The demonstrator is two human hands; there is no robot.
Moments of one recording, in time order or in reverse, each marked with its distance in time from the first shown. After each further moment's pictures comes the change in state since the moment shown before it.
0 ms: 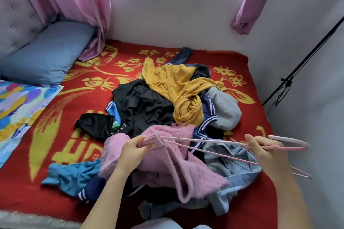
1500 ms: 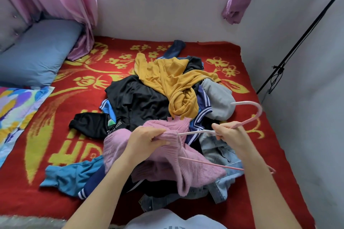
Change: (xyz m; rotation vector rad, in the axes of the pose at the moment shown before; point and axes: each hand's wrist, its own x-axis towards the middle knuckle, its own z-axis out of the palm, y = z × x) left_hand 0.010 0.030 0.024 0.574 -0.115 0.668; right_hand 0.014 -0.029 0.040 0.245 -0.317 0.238
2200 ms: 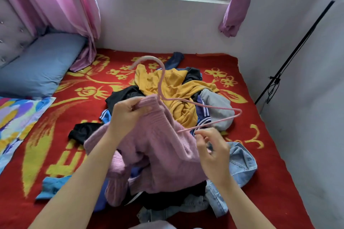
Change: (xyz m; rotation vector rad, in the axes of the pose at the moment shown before) left_hand 0.059 0.022 -0.070 -0.278 0.221 -0.222; right_hand -0.024 -0.008 0.058 0.048 0.475 -0.738
